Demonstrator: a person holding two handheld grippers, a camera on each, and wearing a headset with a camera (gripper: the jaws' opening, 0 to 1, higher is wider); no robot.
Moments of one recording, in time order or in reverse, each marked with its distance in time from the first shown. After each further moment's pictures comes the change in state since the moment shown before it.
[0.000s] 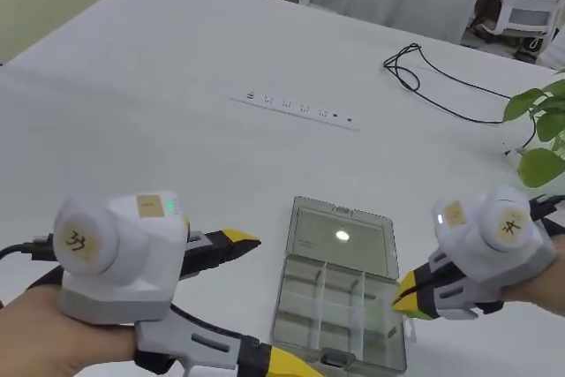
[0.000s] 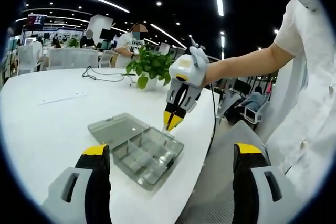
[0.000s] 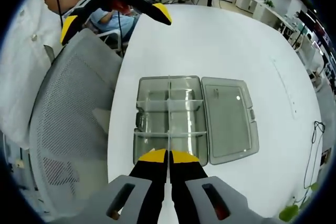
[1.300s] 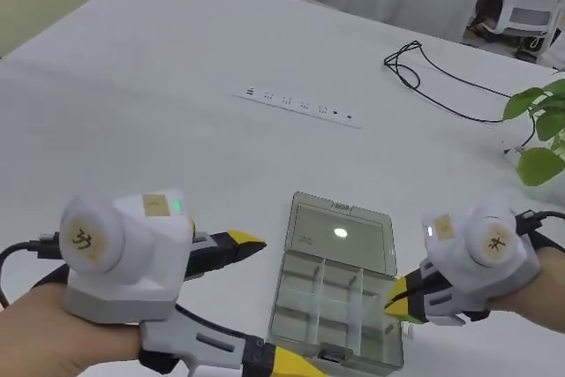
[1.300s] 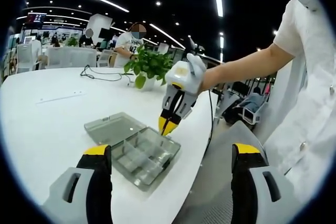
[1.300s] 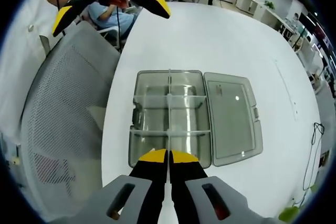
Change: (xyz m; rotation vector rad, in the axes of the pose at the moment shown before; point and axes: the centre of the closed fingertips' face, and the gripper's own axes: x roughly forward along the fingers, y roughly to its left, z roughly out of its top) left arm 0.005 -0.006 0.000 -0.010 0.001 -0.015; right arm 0.018 0.001 -0.008 -0.028 0.007 -0.023
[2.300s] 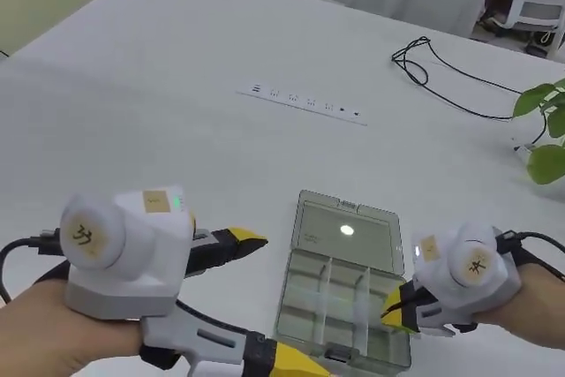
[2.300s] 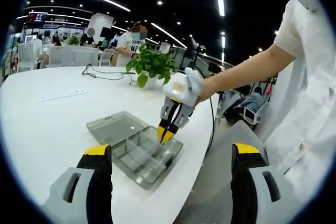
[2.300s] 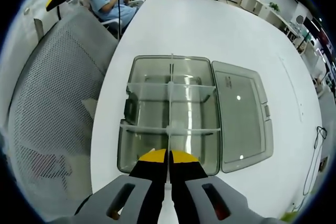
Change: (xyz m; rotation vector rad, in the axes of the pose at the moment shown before) left arm -0.002 0.005 -0.001 -0.006 0.005 0.012; right arm 0.029 -0.002 -0.013 -0.031 0.024 0.007
